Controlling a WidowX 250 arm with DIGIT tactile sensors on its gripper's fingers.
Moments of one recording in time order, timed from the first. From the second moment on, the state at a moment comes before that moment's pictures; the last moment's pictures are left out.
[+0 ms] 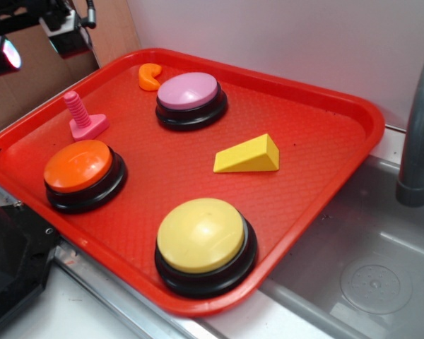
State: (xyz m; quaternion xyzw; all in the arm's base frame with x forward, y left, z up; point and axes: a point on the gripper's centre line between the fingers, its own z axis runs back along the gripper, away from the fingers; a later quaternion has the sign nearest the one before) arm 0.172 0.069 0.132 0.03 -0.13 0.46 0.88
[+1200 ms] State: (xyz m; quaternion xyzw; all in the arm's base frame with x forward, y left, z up) arm 0.190 0.110 0.055 0.06 -0.09 0.50 0.86
